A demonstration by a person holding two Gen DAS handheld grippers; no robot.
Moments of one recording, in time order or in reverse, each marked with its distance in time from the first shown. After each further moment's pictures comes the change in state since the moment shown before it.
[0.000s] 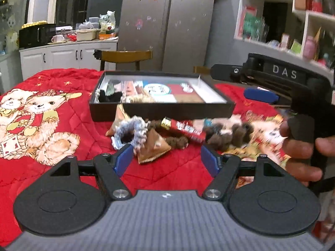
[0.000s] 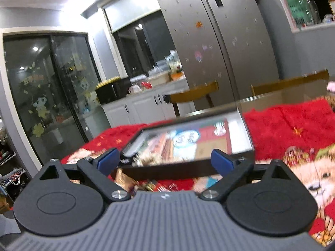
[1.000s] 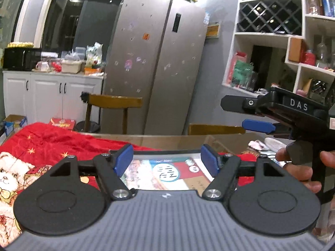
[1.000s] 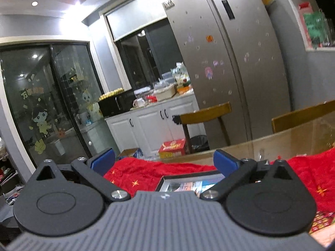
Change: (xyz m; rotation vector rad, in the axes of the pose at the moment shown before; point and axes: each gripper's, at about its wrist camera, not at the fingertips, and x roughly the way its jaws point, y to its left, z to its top) left arm 0.002 0.118 0.167 -0.036 -0.214 -0.163; right arm 0.029 0.086 0.138 -0.041 -0.087 0.024
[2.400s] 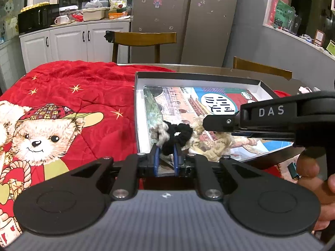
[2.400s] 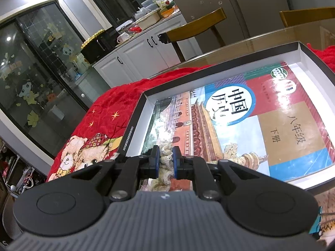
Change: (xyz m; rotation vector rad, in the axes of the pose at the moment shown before) left arm 0.149 0.061 -0.103 -0.003 0.347 0.193; right arm 0.158 -0.045 -0.131 0.226 0.439 0.000
